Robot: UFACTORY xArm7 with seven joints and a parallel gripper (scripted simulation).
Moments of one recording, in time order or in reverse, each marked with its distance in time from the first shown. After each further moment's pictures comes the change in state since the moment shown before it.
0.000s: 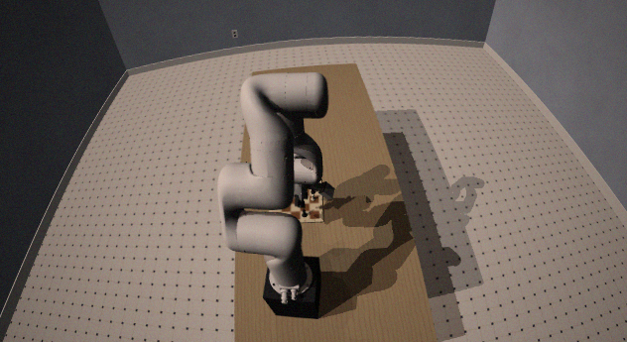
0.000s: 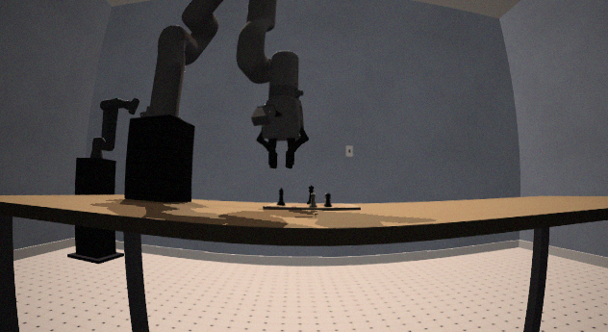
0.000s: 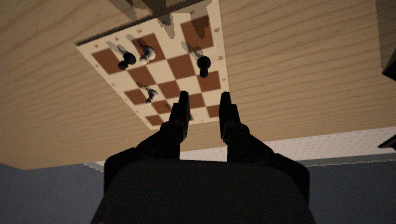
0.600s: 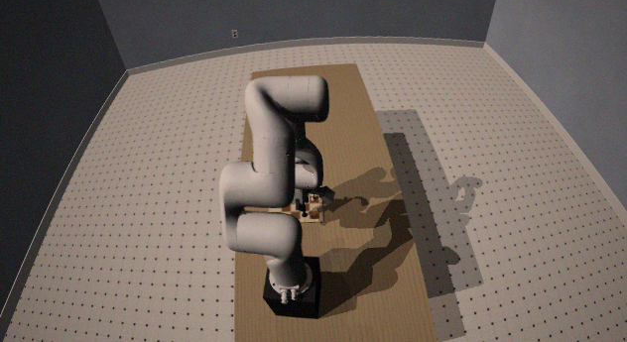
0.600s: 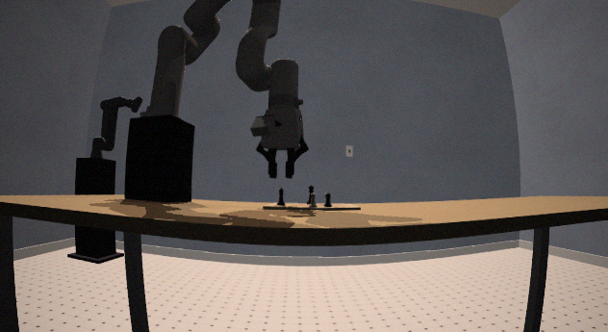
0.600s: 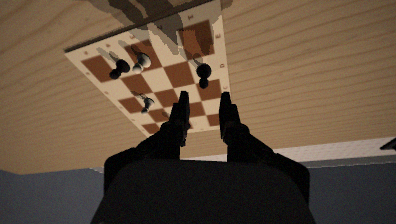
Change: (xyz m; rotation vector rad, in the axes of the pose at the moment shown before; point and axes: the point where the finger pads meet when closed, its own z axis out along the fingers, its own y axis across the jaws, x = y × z) arm 0.001 0.000 0.024 0.000 0.000 0.000
